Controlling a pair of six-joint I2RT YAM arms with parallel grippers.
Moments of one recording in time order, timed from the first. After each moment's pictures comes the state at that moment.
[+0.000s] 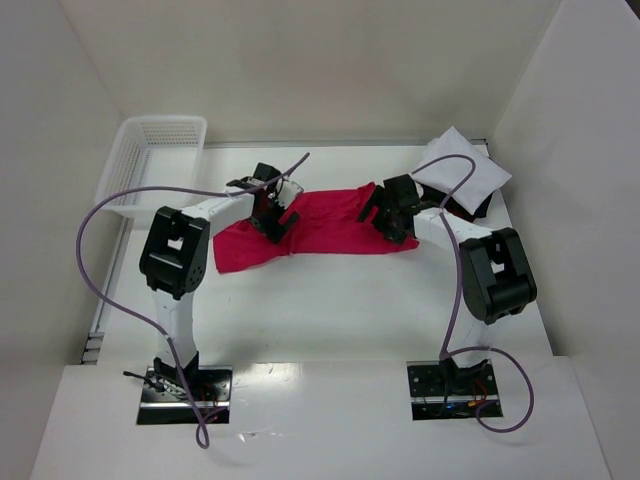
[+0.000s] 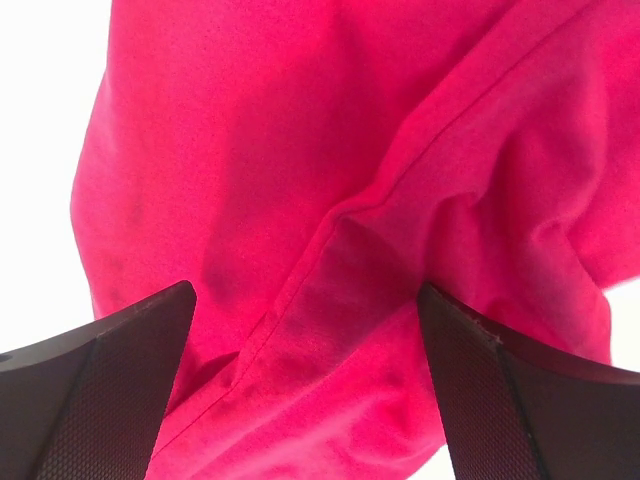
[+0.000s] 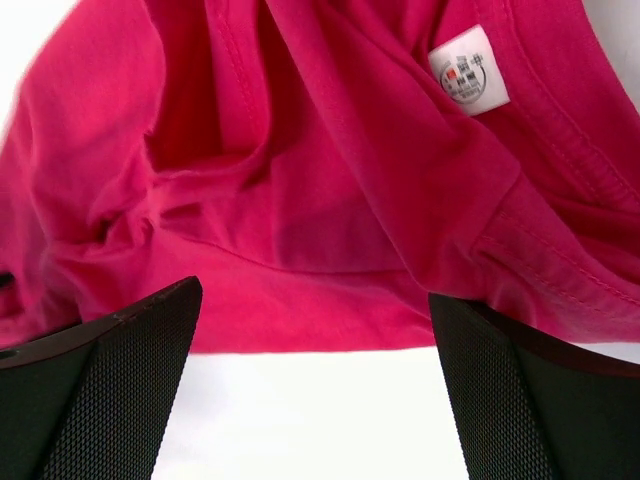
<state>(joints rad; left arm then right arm) -0.35 2.05 1.47 -0.57 0.01 0.34 0.31 1.73 1.07 -0.23 0.03 0.82</state>
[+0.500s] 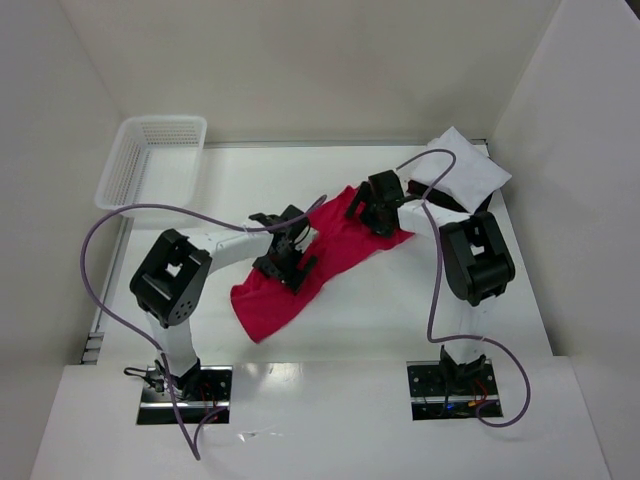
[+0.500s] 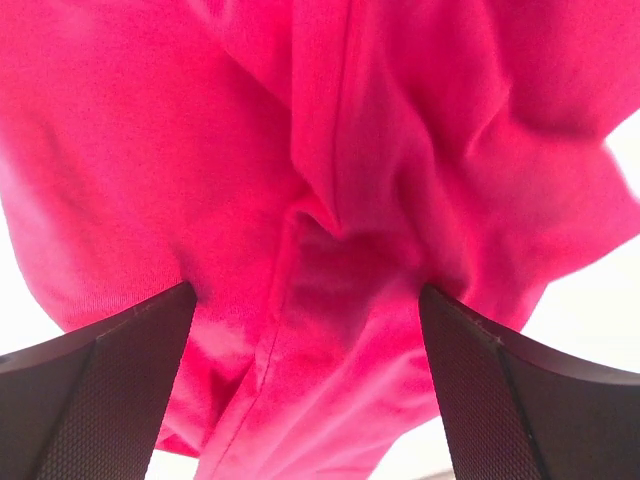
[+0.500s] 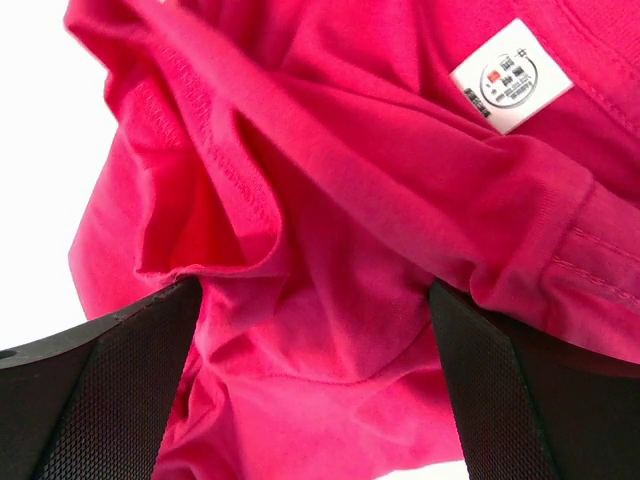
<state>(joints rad) -0.61 1.85 1.21 -0.71 0.03 -0.06 0.35 1.88 1.18 -0.19 0.04 0.82</state>
